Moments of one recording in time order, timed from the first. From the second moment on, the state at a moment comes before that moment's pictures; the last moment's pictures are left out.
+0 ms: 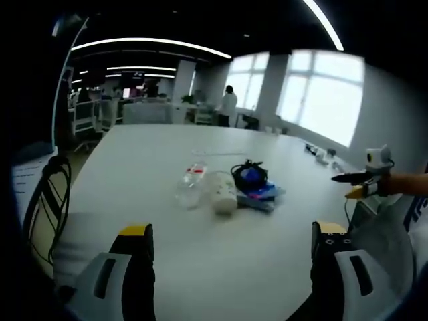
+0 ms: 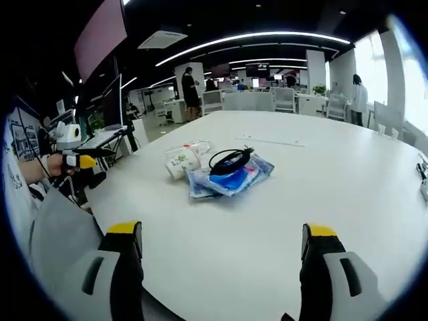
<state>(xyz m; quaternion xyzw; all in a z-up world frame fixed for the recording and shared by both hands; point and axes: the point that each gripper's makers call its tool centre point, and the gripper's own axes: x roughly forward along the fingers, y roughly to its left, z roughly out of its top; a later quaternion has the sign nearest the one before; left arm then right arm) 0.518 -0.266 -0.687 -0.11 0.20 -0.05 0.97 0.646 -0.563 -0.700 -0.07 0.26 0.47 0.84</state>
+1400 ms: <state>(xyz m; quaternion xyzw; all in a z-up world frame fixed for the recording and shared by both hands) 0.526 -0.261 -0.697 -0.12 0.21 -0.06 0.97 0.645 -0.554 -0.713 -0.07 0.28 0.47 0.83</state>
